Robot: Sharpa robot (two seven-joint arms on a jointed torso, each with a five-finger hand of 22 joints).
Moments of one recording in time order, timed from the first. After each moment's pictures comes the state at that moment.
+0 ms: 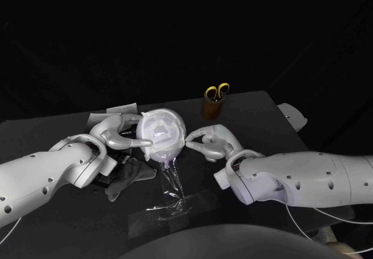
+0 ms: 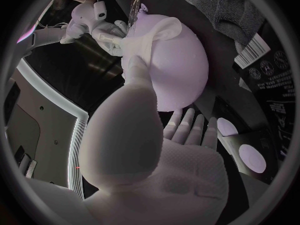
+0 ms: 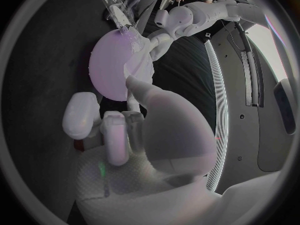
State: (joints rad) left arm 1.22 -0.71 -0.19 1.42 -0.73 -0.36 0.07; left_hand 1.55 -0.29 -0.20 0.30 0.05 0.43 0.15 0.21 0.18 0.48 0.20 0.05 0.05 0.28 0.19 0.06 0.17 0.15 0.21 0.29 0.04 0.04; right arm 0.98 -0.97 -0.17 1.87 -0.46 -0.97 0.28; right_hand 1.31 -0.03 0.50 -0.06 0.05 1.10 0.05 0.29 0.60 1.47 -0.01 1.57 1.31 1.46 -0.07 1.57 1.31 0.08 1.39 0.04 1.10 1.31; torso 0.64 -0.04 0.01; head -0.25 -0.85
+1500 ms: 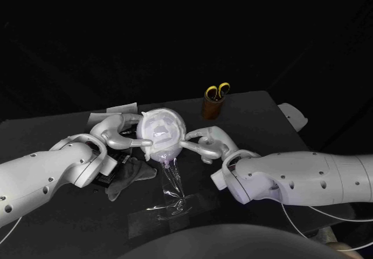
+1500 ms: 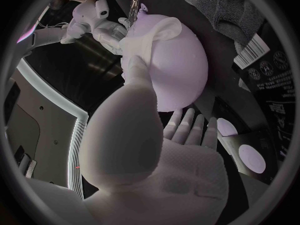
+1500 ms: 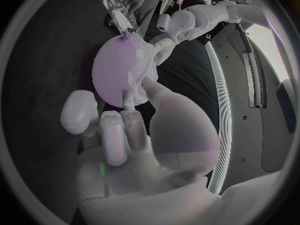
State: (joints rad) left arm 1.22 -0.71 -0.19 1.42 -0.73 -0.36 0.07; left_hand 1.55 -0.29 -0.20 0.30 0.05 0.43 0.15 0.21 0.18 0.48 0.20 0.05 0.05 0.28 0.19 0.06 0.17 0.15 0.21 0.29 0.04 0.04; right arm 0.98 -0.93 -0.18 1.84 -0.48 -0.94 0.24; right_hand 1.16 -0.13 0.34 0.03 0.05 0.96 0.13 0.16 0.62 1.47 0.05 1.52 1.31 1.47 -0.02 1.57 1.31 0.09 1.37 0.08 1.05 1.31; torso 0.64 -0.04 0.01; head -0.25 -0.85
